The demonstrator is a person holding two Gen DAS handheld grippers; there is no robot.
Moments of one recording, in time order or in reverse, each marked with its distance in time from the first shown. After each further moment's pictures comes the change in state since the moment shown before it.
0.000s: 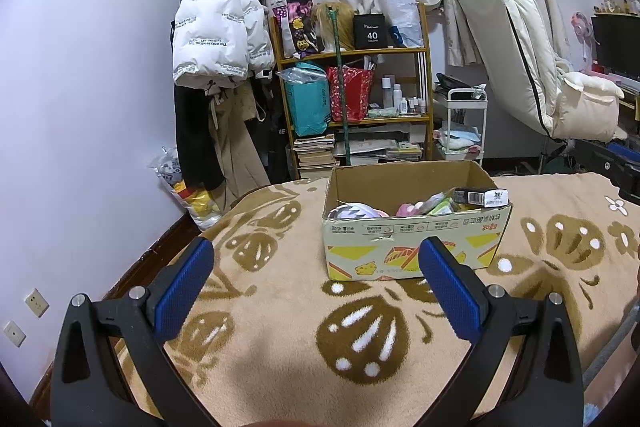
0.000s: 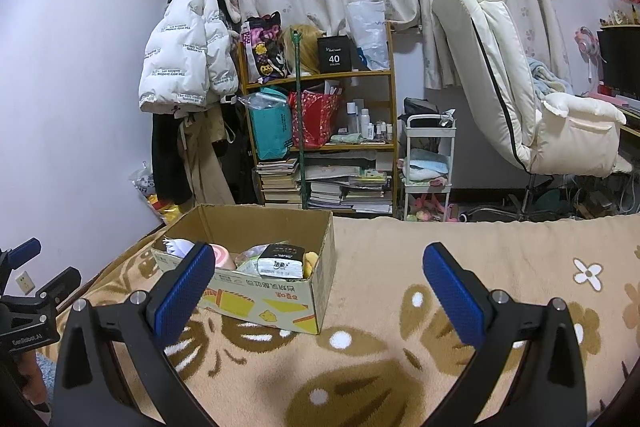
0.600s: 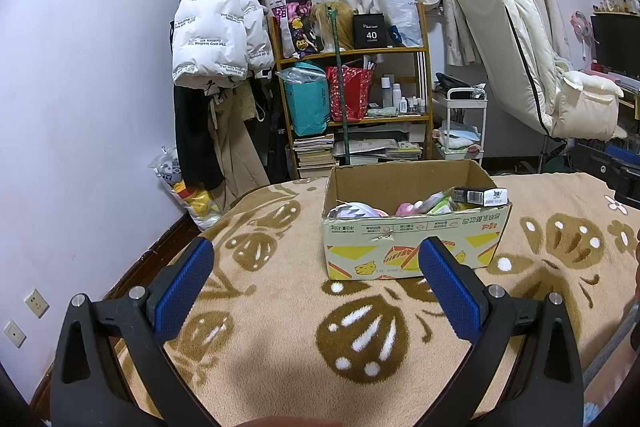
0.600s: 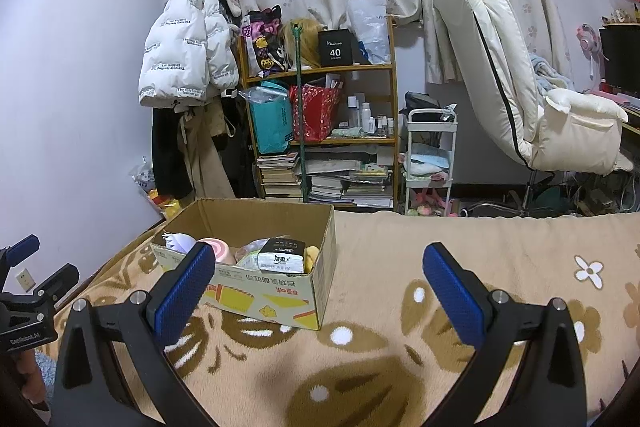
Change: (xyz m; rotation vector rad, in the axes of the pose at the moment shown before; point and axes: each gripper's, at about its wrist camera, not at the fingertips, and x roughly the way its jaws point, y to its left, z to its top) left arm 0.000 0.000 0.000 -0.001 0.000 0.000; right arm 0.004 0.000 -0.006 0.003 0.014 0.001
